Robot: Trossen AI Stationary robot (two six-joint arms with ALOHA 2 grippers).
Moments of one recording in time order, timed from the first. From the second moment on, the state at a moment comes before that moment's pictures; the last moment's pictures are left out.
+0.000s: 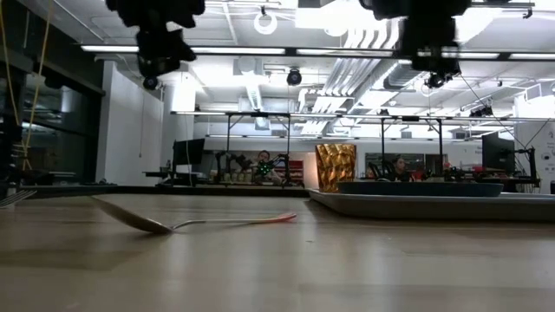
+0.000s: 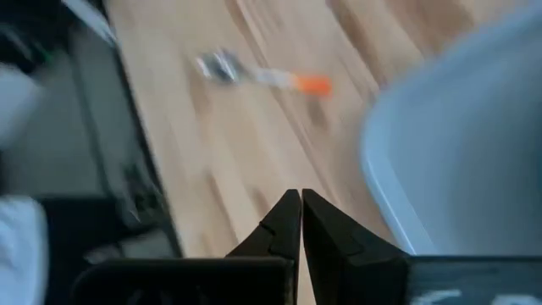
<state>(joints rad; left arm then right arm) -0.10 1.18 0.87 -0.38 0.19 -0.59 0.21 1.32 1.05 -0.62 -0.13 0.81</state>
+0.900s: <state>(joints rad) -0.42 1.95 1.37 -0.74 -0.14 -1.10 0.69 1.32 1.05 -0.88 0.30 1.08</state>
